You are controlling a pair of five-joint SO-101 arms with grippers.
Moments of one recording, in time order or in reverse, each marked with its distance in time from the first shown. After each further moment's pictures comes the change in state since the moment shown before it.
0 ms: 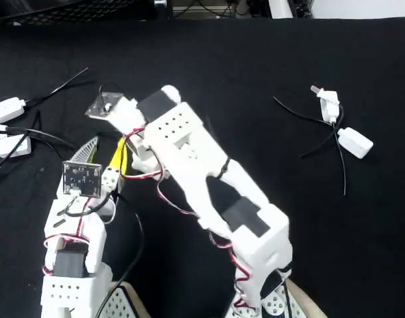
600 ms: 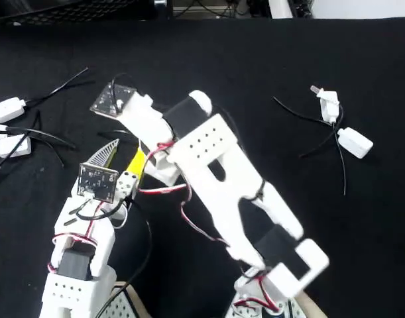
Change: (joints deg) left arm 7.9 -0.1 0.0 1.4 0.2; right arm -0.1 -20.5 11.6 0.5 0.1
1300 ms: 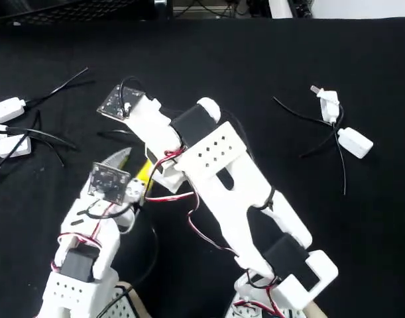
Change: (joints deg) left arm 5.4 0.1 0.0 4.9 0.0; right arm 0.0 -3.3 3.2 0.3 -4.0
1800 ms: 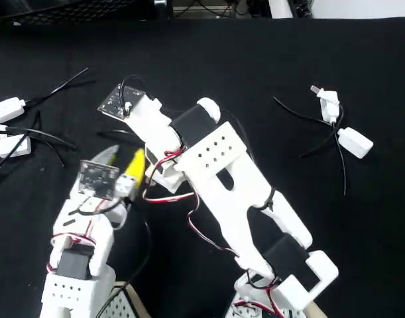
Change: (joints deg) left arm -7.6 0.0 0.0 -0.1 -0.1; right arm -0.1 0.0 0.3 -0.4 -0.5
